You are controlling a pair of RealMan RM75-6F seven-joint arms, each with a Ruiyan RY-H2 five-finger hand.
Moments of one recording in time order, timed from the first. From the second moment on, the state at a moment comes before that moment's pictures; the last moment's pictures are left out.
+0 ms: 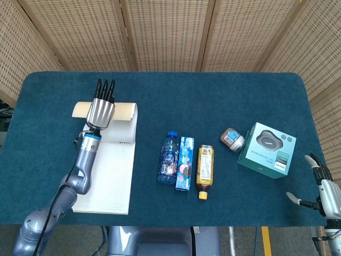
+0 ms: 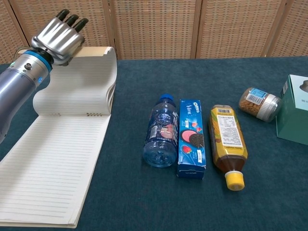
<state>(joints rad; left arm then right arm) -0.93 -2.02 -0.29 -0.33 1.33 1.12 0.66 0.04 -1.11 0.06 -1.54 -1.48 1.44 0.53</state>
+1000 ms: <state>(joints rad) -0.83 -1.91 -0.32 -0.71 1.26 1.22 0.63 0.04 -1.11 0.06 -1.54 -1.49 1.44 0.52</state>
